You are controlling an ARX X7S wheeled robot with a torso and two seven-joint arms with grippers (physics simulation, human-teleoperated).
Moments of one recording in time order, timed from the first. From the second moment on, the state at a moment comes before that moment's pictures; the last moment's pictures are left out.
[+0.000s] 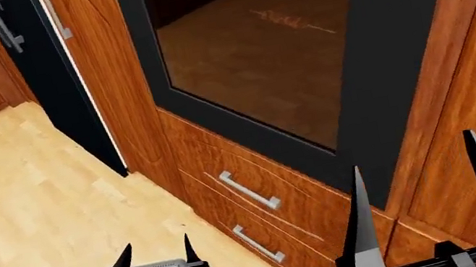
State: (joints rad) left arm -0.04 -0.22 0.27 -0.03 -0.23 0.01 -0.27; right arm -0.23 0.36 -0.20 -0.73 -0.16 -0.29 0.31
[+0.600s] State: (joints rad) left arm -0.04 -0.23 0.29 -0.04 -0.23 0.02 -0.28; right arm -0.23 0.37 -0.21 -0.73 -0.16 -0.29 0.32
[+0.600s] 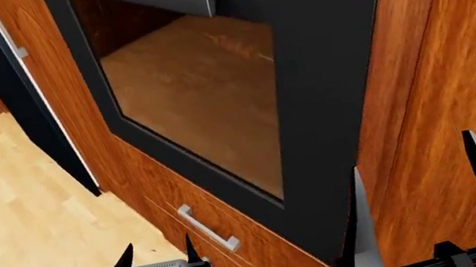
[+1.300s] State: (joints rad) left arm -0.08 -0.27 0.27 0.02 -0.21 -0.03 -0.33; right arm -0.23 0.38 -0.22 -0.74 -0.18 -0.29 0.33
